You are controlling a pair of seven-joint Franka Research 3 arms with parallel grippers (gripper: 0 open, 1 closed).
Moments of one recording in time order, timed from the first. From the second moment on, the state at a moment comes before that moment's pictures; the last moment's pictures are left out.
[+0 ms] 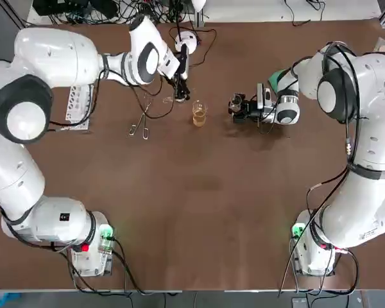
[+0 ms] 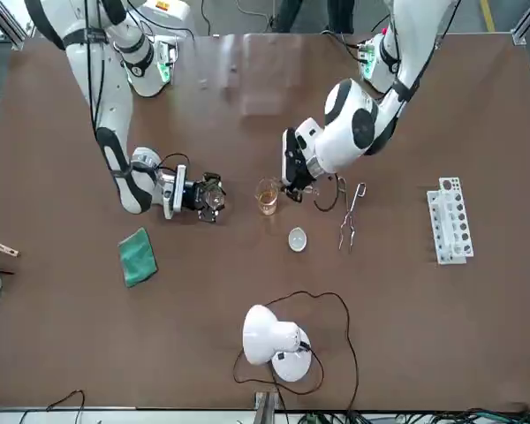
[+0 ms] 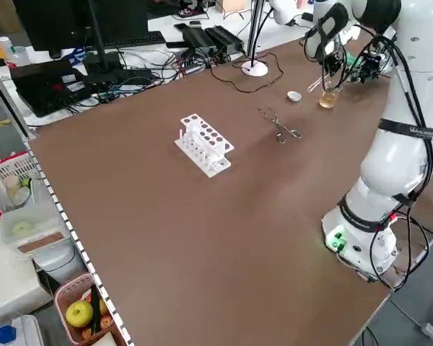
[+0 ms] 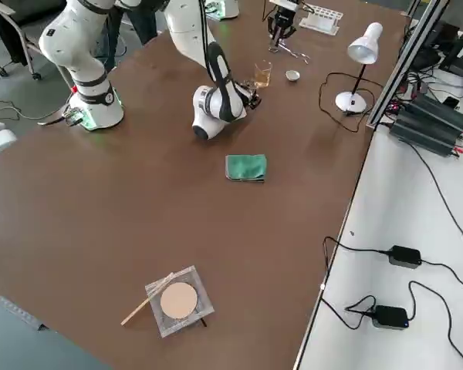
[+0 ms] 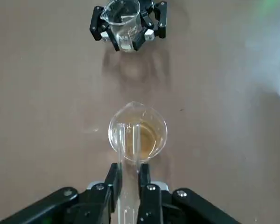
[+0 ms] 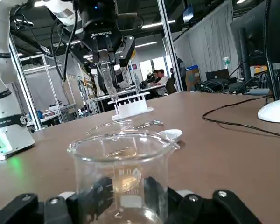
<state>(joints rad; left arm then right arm) -0.06 0.38 -0.66 -2.03 -0.35 2.55 1.22 0.30 0.69 -0.04 -2.22 1.96 1.67 -2.71</state>
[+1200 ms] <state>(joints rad) -0.37 0.43 -0.40 -1.93 -0.02 2.53 0.88 0.30 0.69 -0.04 -2.22 1.97 1.68 -2.71</state>
